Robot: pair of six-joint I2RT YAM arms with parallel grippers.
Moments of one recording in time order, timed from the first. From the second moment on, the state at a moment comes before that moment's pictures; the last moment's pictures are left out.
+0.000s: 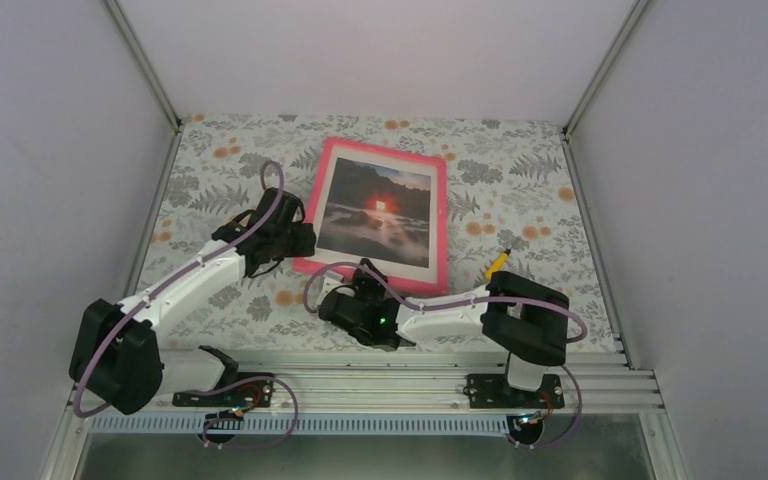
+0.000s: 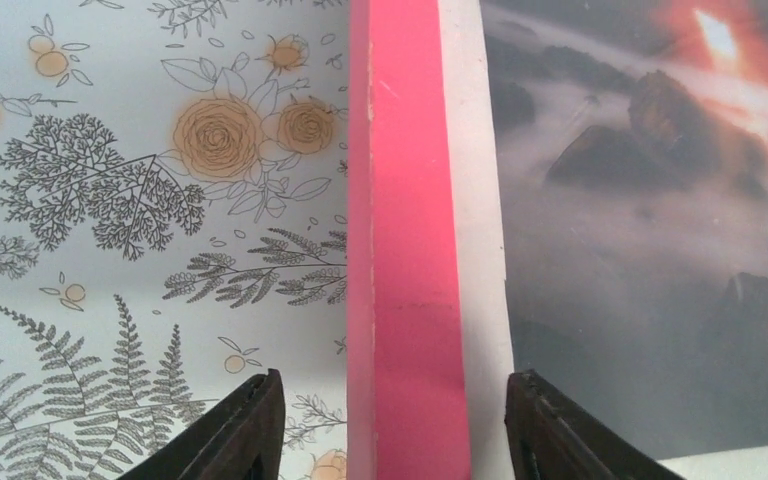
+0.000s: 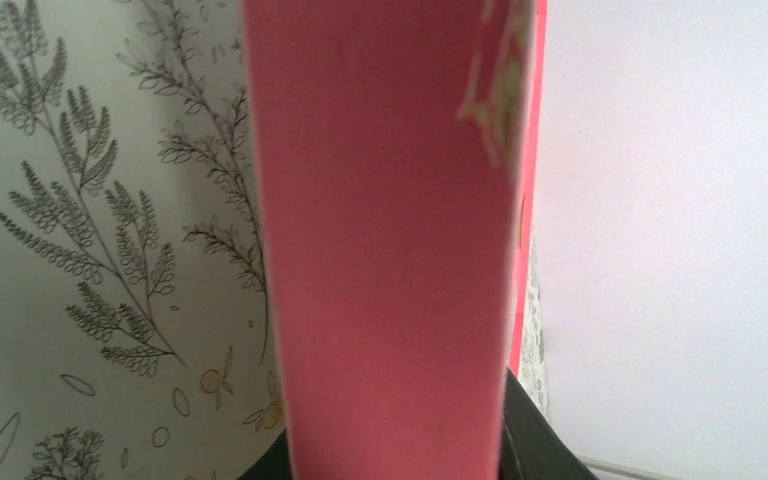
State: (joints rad) left arm -0.49 1.29 0.86 -0.54 -0.06 -0.49; right arm 1.31 1.77 0.92 -0.08 1.00 -0.45
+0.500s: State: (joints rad) left arm -0.42 0.92 0.91 -0.55 -0.06 -0.56; right arm 1.31 1.56 0.85 0.04 0.99 -0.55
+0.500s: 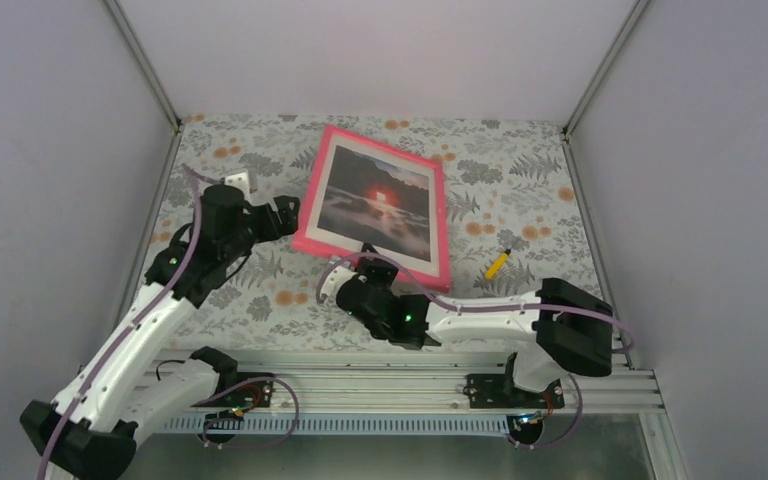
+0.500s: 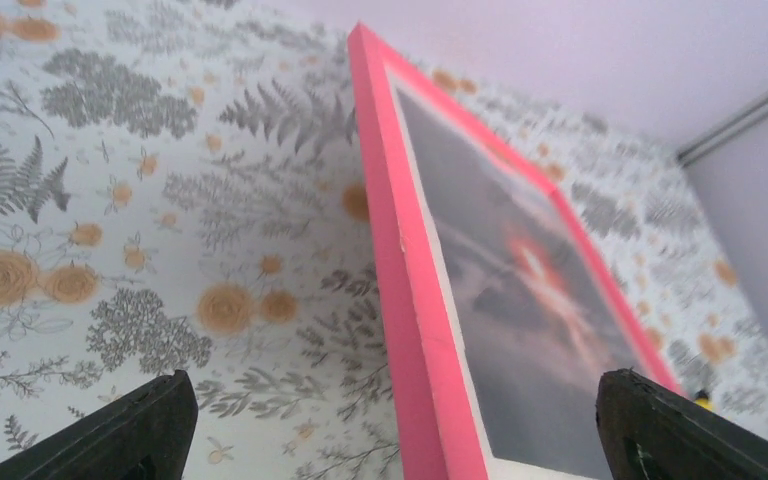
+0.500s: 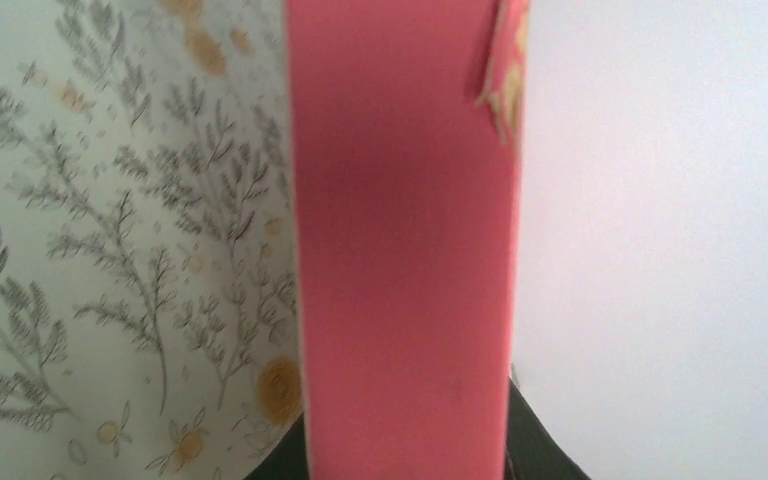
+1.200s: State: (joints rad) left arm -0.42 0.66 0.79 -0.48 -0.09 -0.69; right arm 1.13 1.27 0.76 0.36 0.69 -0.37
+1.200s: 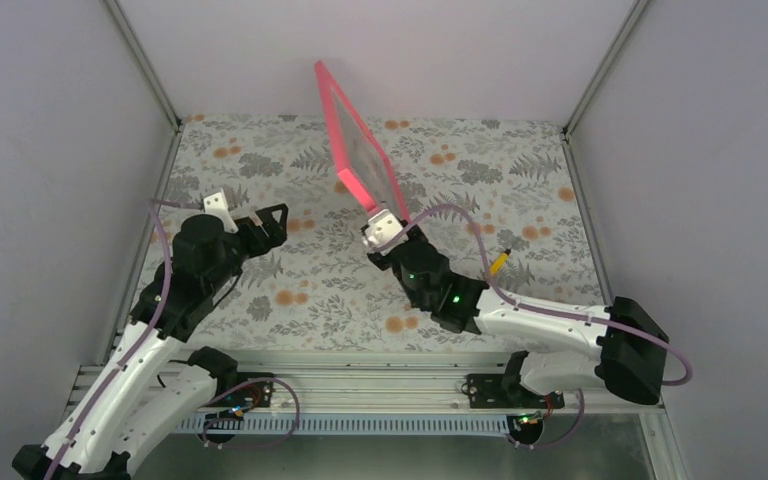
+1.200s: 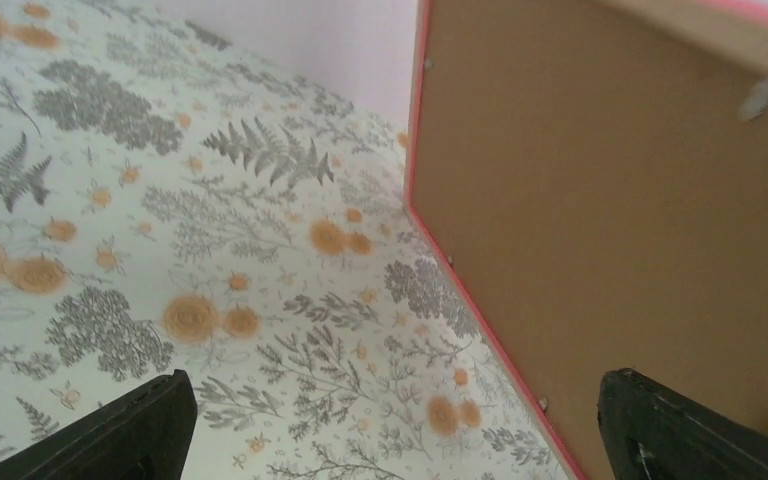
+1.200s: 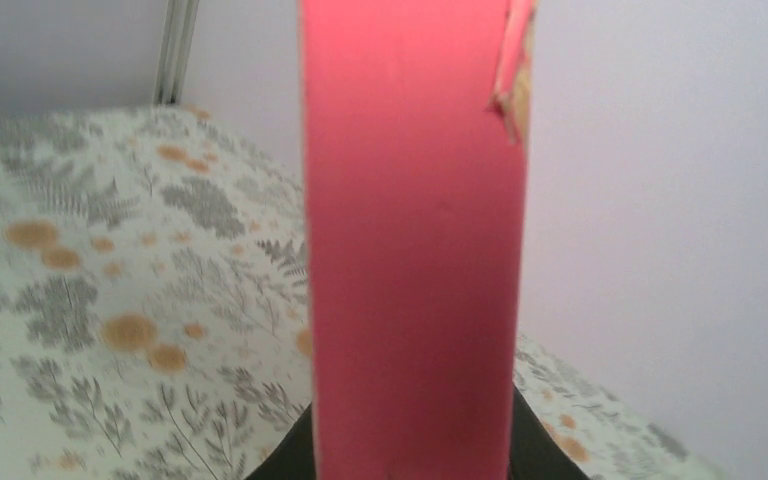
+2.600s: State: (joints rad) left arm -0.34 1.08 0.21 0.40 0.40 -1.23; right arm 0.84 1.38 0.56 0.46 0.32 1.40
